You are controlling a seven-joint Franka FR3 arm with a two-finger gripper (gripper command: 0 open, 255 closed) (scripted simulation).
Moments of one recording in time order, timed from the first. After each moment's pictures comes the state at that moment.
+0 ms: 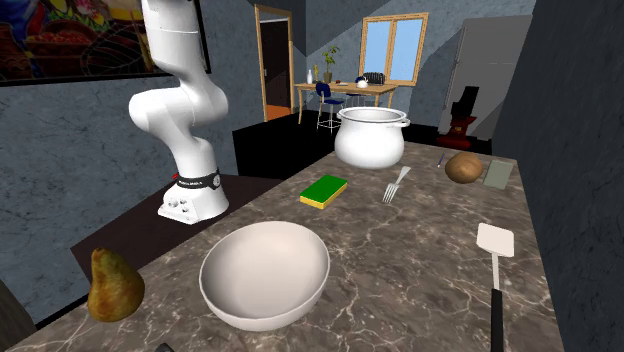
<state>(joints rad) -0.54 0.20 -0.80 -1.68 0.22 1.87 -1.27</state>
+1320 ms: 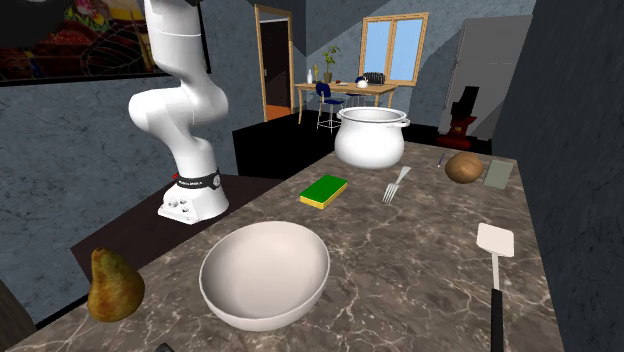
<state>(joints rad) -0.56 0.28 -0.77 -1.87 0.31 2.11 -1.35</state>
